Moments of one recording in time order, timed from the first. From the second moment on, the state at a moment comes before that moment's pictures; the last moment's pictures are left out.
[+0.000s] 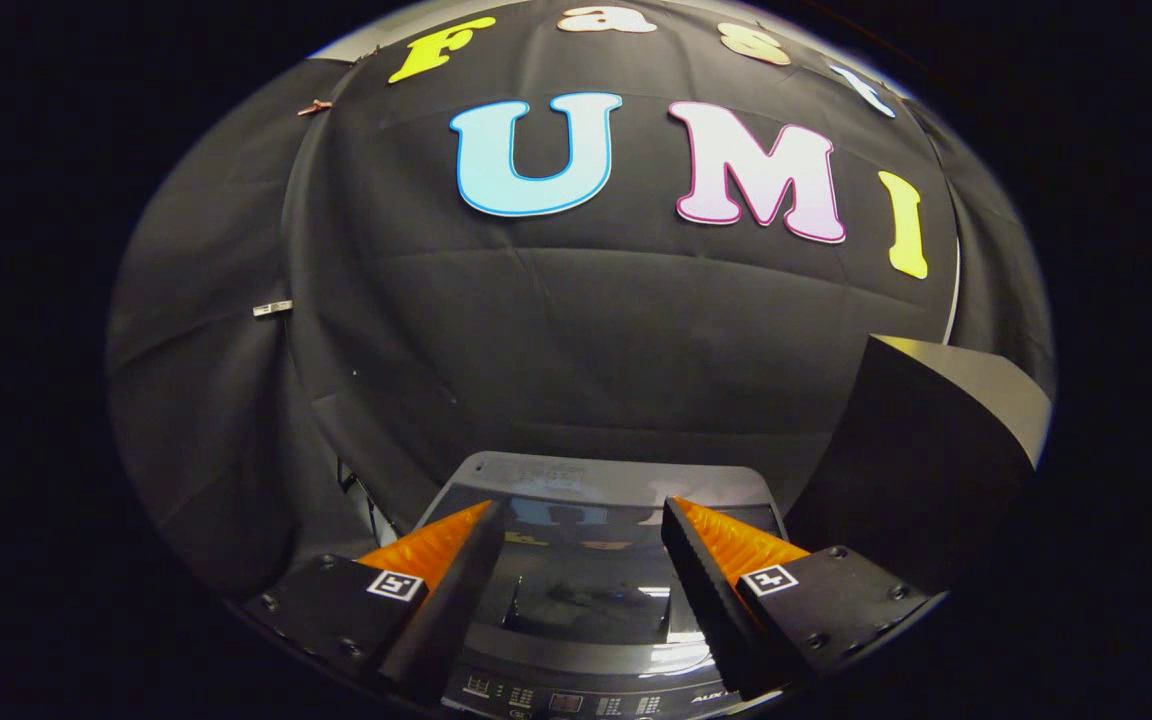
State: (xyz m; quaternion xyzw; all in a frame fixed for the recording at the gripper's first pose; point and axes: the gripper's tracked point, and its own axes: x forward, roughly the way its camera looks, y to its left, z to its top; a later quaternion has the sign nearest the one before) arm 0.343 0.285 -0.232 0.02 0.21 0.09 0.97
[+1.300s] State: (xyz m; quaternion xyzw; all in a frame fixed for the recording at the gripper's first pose) arm 0.151 0.148 -0.072 0.05 0.01 0.06 1.00
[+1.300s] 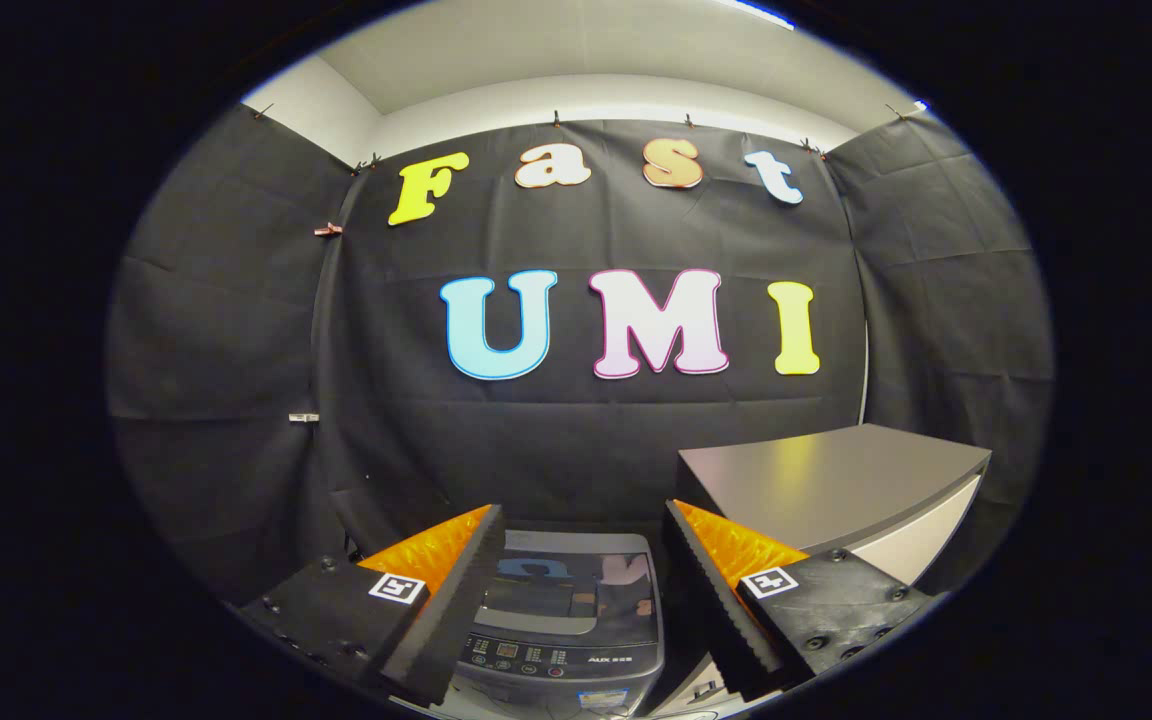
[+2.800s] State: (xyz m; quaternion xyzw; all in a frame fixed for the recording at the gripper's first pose) arm 0.061 0.088 -0.062 0.05 0.02 0.02 1.00
